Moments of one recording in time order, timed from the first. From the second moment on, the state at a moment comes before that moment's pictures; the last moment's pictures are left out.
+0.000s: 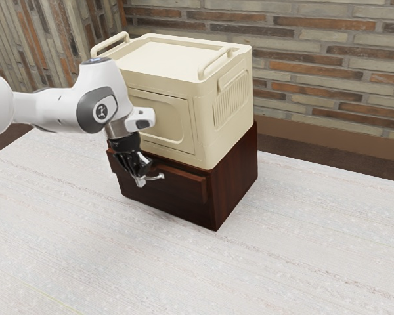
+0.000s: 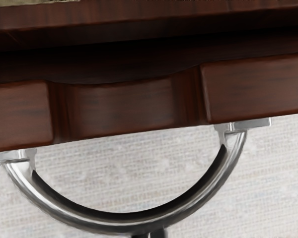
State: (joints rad) arm 0.13 0.12 -0.13 -1.99 -0.12 2.12 0.25
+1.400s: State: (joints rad) arm 0.14 0.17 -0.12 -1.94 -0.14 2.16 0.56
